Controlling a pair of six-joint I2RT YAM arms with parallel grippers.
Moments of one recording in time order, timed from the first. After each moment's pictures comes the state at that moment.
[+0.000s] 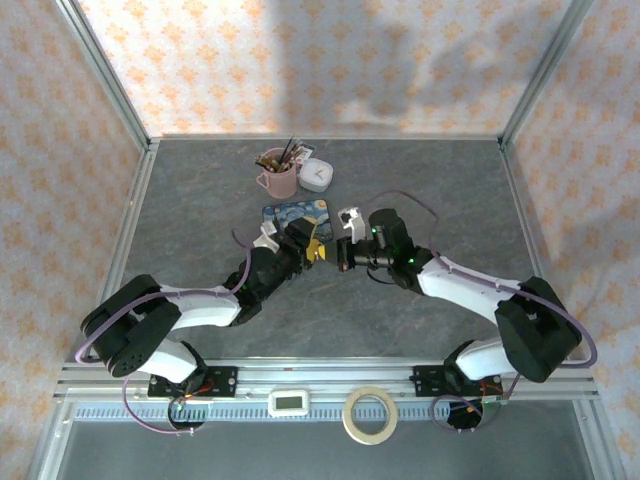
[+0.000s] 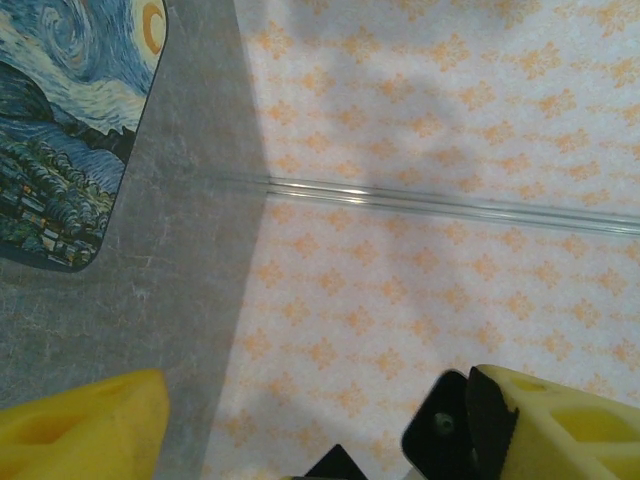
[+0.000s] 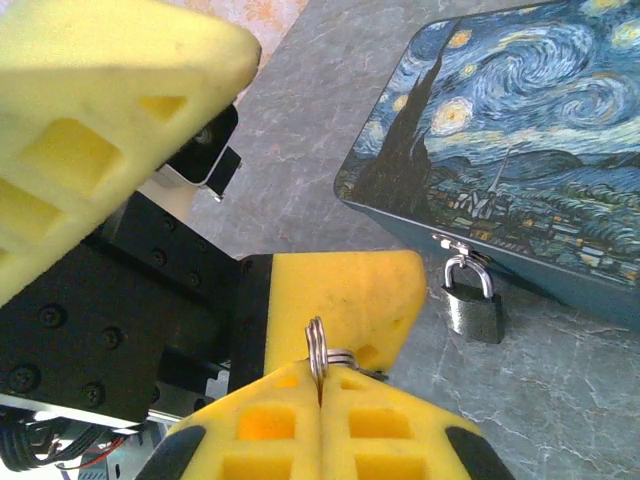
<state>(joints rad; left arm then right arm) -0.73 1.45 0.44 0.93 -0.14 -1.67 0.65 1.35 0.72 0.16 -0.51 0.48</state>
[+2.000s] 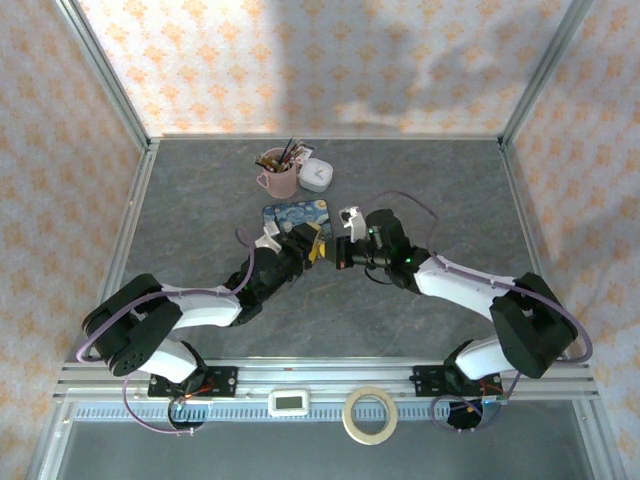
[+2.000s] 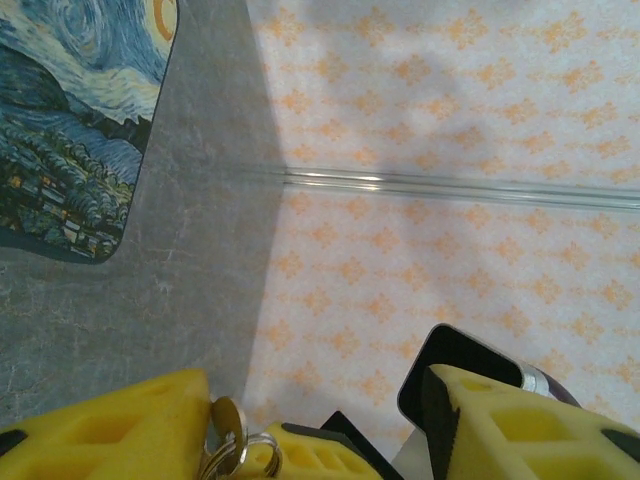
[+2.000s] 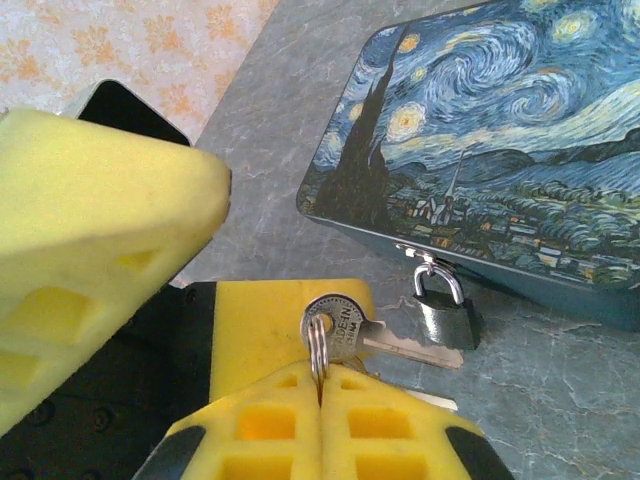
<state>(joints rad) -0.73 1.46 0.44 0.92 -0.12 -1.62 0.66 1.42 0.73 0.20 -0.45 0.56</state>
